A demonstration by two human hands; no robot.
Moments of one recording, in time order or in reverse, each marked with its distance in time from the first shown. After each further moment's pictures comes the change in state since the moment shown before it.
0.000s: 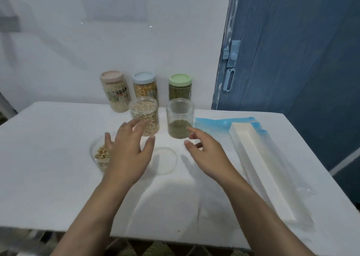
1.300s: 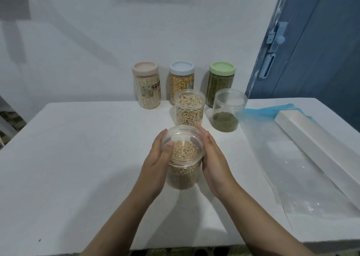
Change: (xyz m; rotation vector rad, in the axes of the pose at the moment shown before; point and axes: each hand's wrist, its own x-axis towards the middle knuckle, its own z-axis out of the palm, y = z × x) left_hand 0.028 -0.160 -0.025 -0.811 -0.310 -0.202; right_hand 0.028 -0.056 0.197 0.792 0.128 0.082
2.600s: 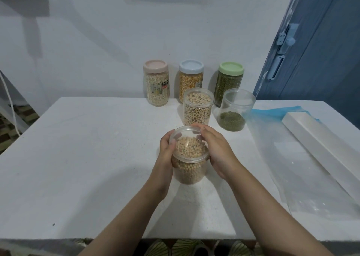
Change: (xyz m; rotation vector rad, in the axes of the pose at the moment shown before) left_hand 0.006 -0.020 0.006 -0.355 -0.037 -0.067; right_hand 0.022 -0.017 0.008 -0.227 0.032 0.090
